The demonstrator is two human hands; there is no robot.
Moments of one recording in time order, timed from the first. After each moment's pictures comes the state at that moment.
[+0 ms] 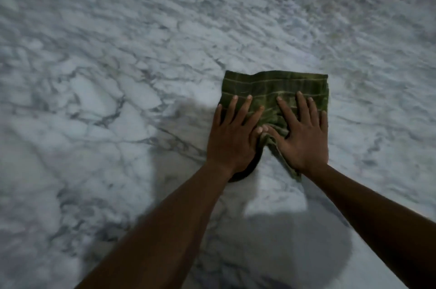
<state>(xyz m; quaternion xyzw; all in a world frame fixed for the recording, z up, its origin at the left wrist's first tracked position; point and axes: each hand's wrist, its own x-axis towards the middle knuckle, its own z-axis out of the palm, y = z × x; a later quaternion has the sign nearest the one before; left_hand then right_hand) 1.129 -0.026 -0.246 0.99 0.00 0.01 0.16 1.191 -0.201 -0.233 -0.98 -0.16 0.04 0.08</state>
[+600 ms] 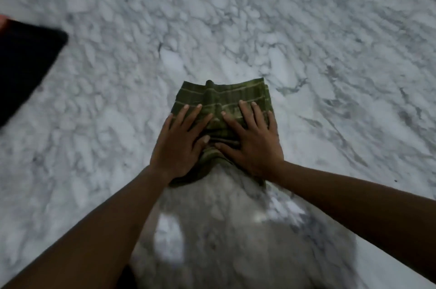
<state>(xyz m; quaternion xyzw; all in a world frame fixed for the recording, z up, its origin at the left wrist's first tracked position) 0.781 0.250 -0.236 0.95 0.29 -0.03 0.08 0.962 0.119 -0.232 -0.81 -0.57 0.09 0.06</state>
